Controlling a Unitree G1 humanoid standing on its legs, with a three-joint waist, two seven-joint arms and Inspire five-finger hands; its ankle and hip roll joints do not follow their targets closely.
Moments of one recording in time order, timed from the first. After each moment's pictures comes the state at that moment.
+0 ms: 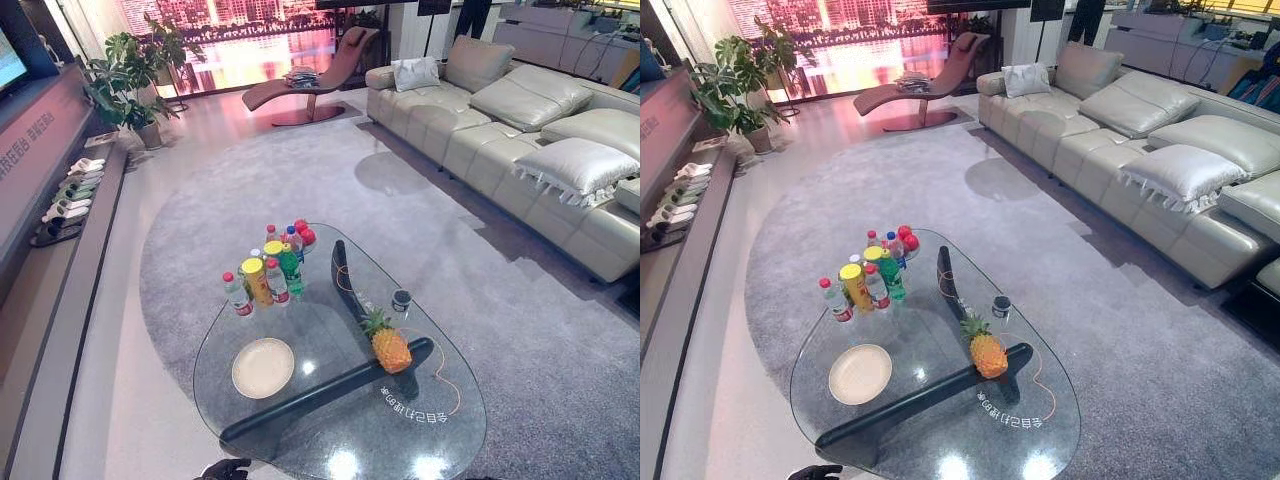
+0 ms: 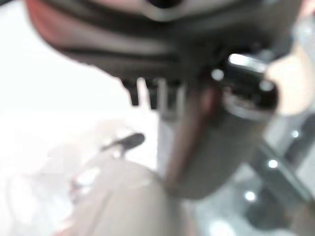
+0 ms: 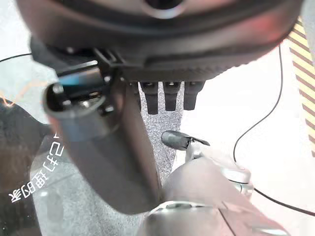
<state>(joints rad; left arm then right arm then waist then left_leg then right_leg) -0.04 0.28 -0.22 1.28 0.00 -0.01 -0.13 -0.08 -0.32 0.12 1.38 0.09 0.12 0.03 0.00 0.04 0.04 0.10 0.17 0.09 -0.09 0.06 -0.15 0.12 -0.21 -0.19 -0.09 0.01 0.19</state>
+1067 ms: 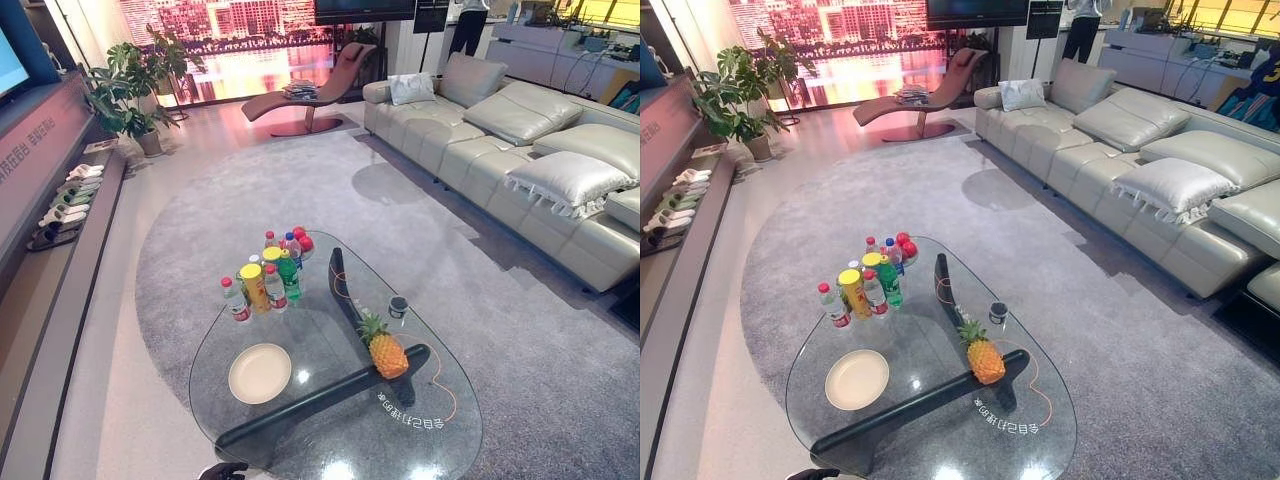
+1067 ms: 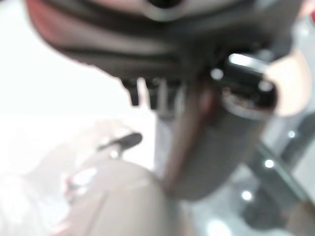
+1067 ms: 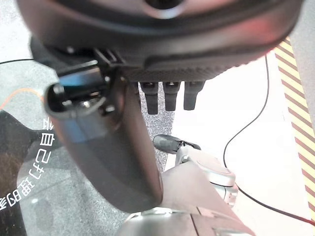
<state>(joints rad) -0.04 0.29 -0.22 1.30 0.00 -0.01 -0.13 -0.06 -0.32 0.12 1.40 0.09 0.15 0.03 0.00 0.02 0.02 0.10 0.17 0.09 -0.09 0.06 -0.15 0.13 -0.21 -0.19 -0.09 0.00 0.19</state>
